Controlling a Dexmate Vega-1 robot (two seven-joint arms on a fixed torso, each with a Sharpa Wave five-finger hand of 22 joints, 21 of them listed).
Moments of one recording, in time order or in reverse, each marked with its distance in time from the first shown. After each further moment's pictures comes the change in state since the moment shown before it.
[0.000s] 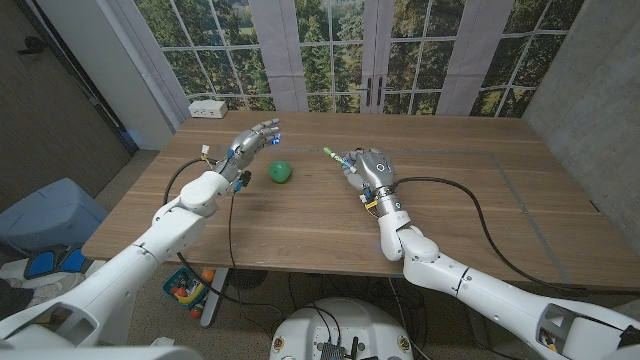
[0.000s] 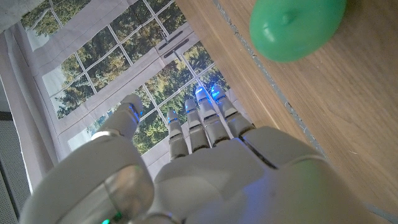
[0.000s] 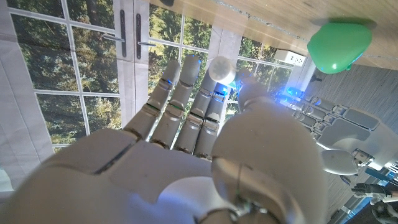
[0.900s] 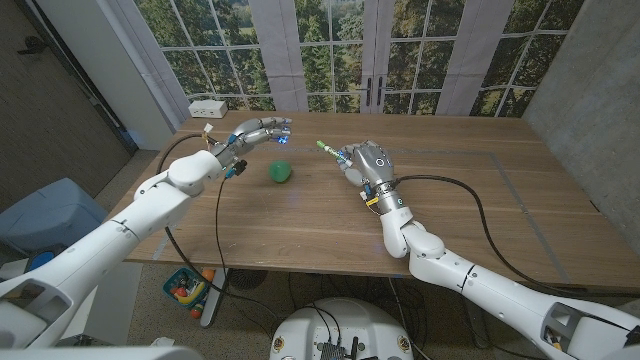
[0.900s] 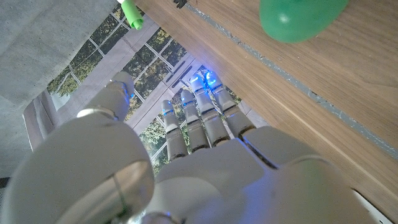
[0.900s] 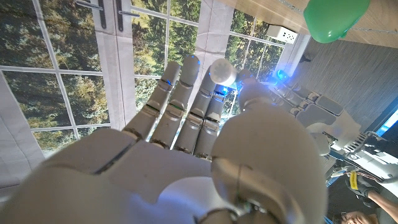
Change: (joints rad) left arm -0.095 0.114 0.038 -0.059 0.070 0.085 -0.156; left_hand 0.202 -0.110 -0.095 0.023 0.058 0.132 0.020 0.013 0.000 0.151 -0.012 0.015 0.000 0.153 -0.007 0.063 0.011 0.139 -0.017 0.078 0.019; right arm -0.002 -0.015 0.035 -0.005 -0.051 0.123 -0.036; right_hand 0.000 0.000 -0.021 0.007 0.020 0.002 -0.002 -0.003 0.000 0.010 -0.010 -0.007 0.026 0.000 0.000 -0.023 0.052 -0.022 0.000 0.036 -0.003
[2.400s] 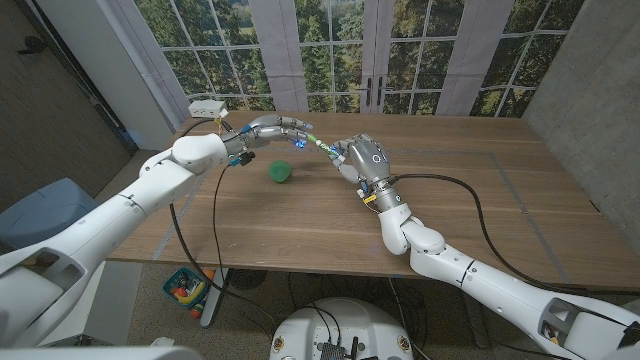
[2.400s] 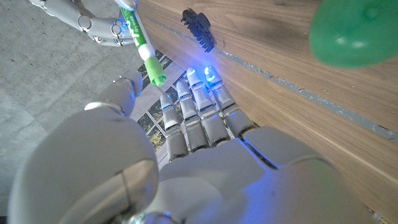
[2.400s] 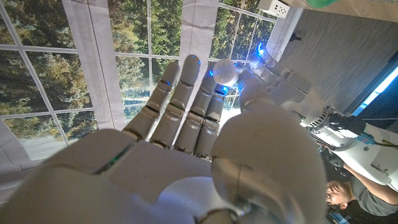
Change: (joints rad) left arm -0.156 -0.020 0.086 0.086 -0.031 -0.013 -0.290; left_hand 0.083 0.025 -0.019 0.044 0.113 0.127 0.051 -0.005 0.003 0.152 0.030 0.021 0.005 0.111 -0.018 0.023 0.012 0.052 0.005 0.063 0.014; right arm 0.015 0.007 0.012 0.021 -0.041 0.106 -0.056; right_hand 0.000 0.000 -0.032 0.007 0.015 0.016 0.005 -0.009 0.000 0.015 -0.014 -0.029 0.021 0.011 -0.004 -0.025 0.018 -0.020 0.002 0.050 -0.018
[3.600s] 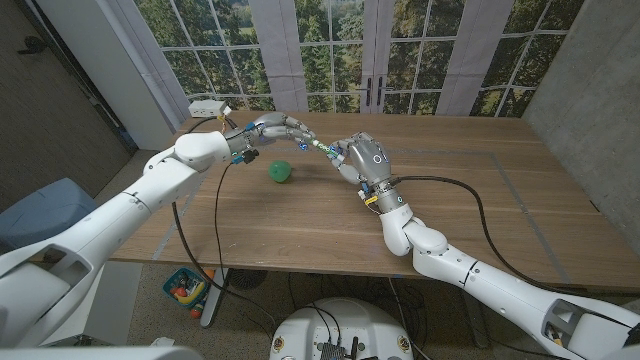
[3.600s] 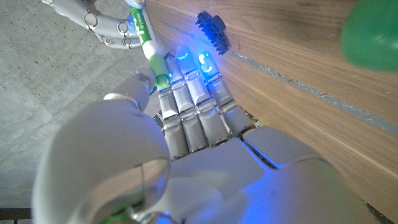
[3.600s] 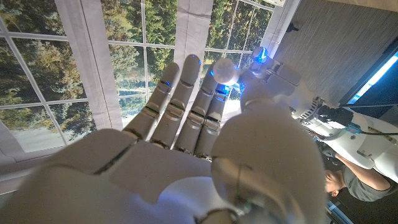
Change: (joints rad) left arm -0.010 -0.016 0.004 0.007 -0.023 -0.032 -0.024; left_hand 0.261 0.090 -0.020 -0.061 -0.113 0.348 0.127 0.086 0.064 0.332 -0.065 0.150 0.036 0.277 -0.044 0.136 0.099 0.140 -0.032 0.258 0.056; right arm -0.008 -0.011 0.009 -0.008 -0.018 0.034 -0.032; right_hand 0.000 0.000 -0.026 0.004 0.014 0.014 -0.014 0.006 0.001 0.011 -0.010 -0.017 0.006 0.007 0.000 -0.011 0.005 -0.016 -0.002 0.040 -0.019
